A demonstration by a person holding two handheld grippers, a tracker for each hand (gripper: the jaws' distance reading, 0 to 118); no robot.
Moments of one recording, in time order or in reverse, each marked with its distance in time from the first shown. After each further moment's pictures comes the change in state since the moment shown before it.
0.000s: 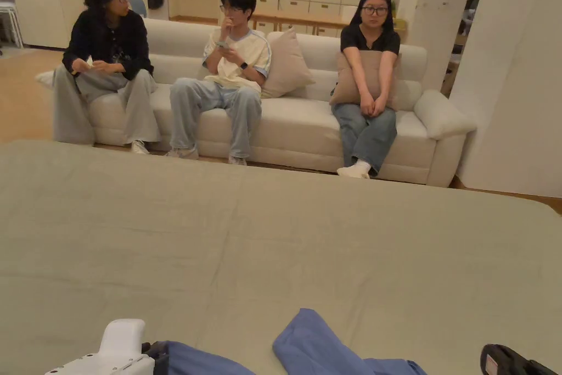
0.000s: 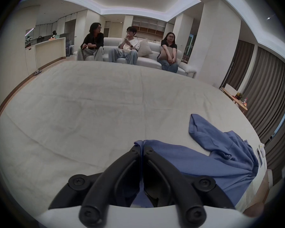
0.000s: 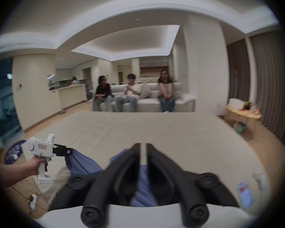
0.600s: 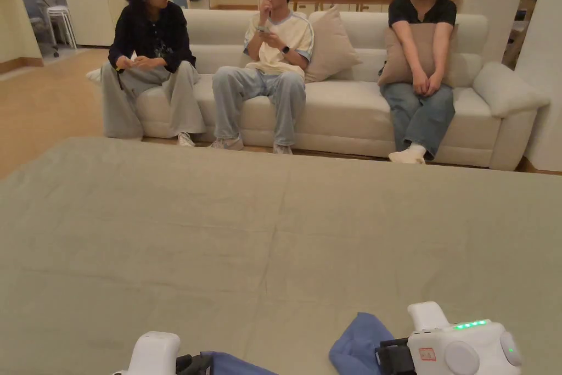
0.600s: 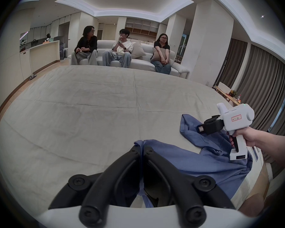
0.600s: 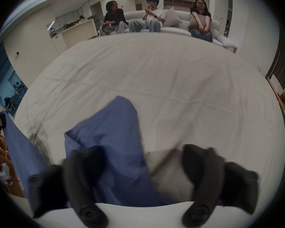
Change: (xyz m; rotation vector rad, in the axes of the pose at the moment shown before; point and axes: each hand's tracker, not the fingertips) left arm -0.001 0.007 0.021 0.002 -0.047 -0.043; right arm -0.013 -0.101 -0.331 -0.713 0.119 0.111
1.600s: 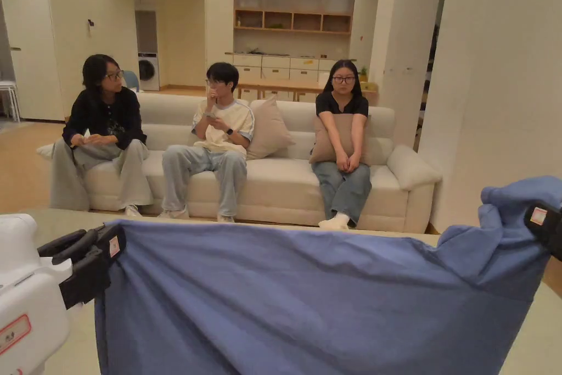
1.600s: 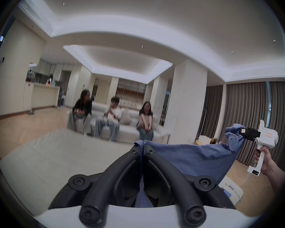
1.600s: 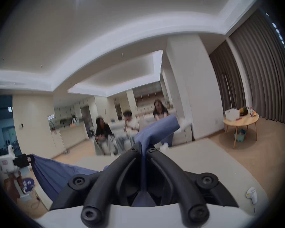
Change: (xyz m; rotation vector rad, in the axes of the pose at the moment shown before) left arm 0.084 0.106 0.321 0.666 -0.116 -0.035; right arm 0.034 -0.114 0.550 1.099 -0.140 -0.290
